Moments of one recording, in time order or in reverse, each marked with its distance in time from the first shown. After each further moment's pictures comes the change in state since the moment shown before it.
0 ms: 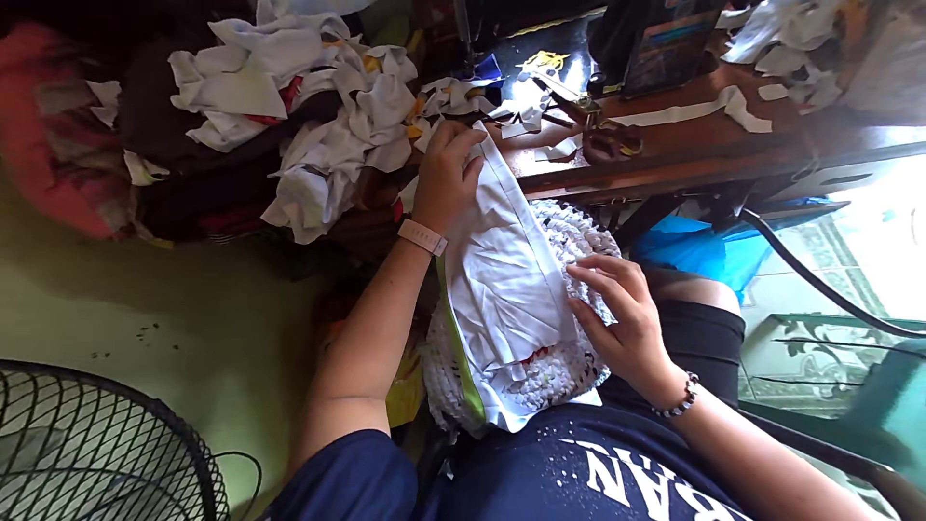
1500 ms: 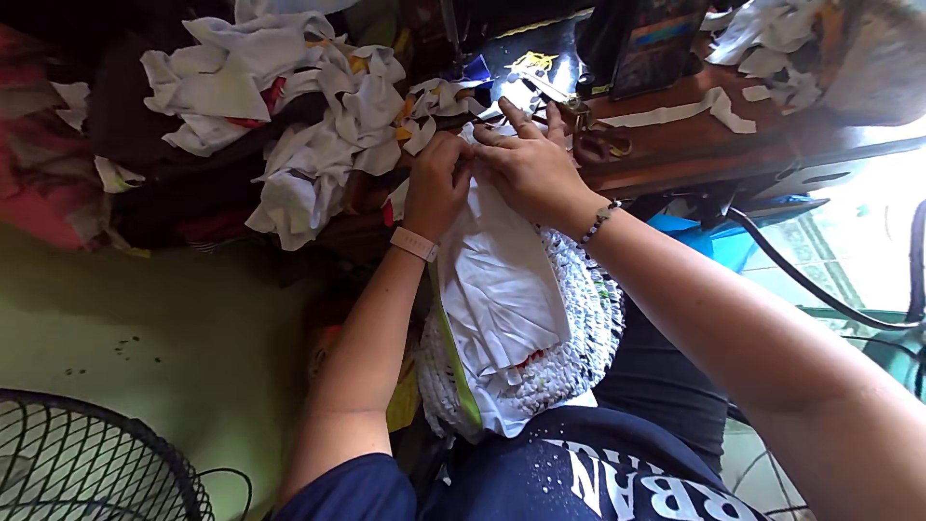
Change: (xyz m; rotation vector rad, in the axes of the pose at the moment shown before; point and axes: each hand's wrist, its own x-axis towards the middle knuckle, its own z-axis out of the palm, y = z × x) left_hand -0.006 -0.003 0.004 -0.001 0.045 0.071; right_hand 0.202 0.003 0.046 -0.448 -0.367 -0.174
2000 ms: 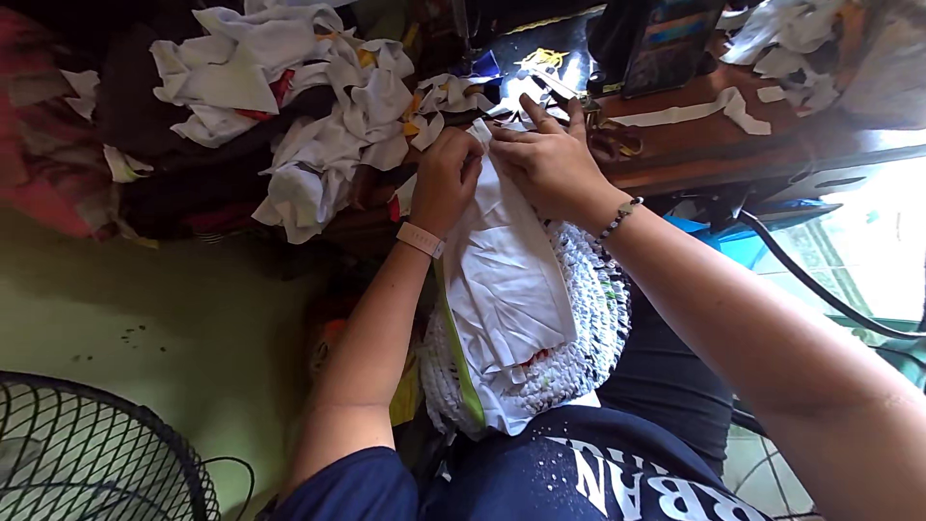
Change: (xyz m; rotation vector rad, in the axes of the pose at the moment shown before) left_hand 0.000 -0.003 0.000 -0.016 -0.001 0.018; right_hand -0.003 0.012 -0.005 0.003 -0.042 0.025
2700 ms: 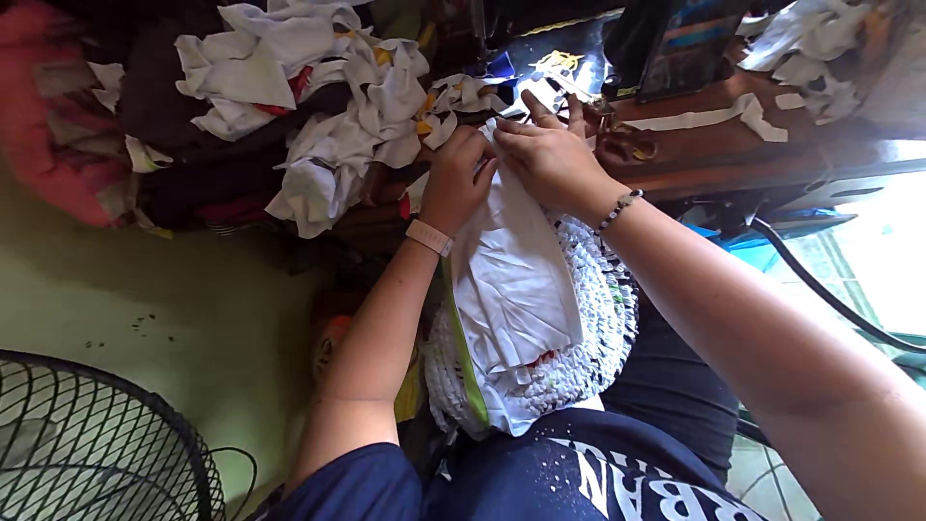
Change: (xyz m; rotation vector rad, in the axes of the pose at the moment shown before) left_hand 0.001 0.001 -0.002 0.017 -0.040 -0.012; right_hand 0.017 -0.004 0.002 0.010 -0.050 0.016
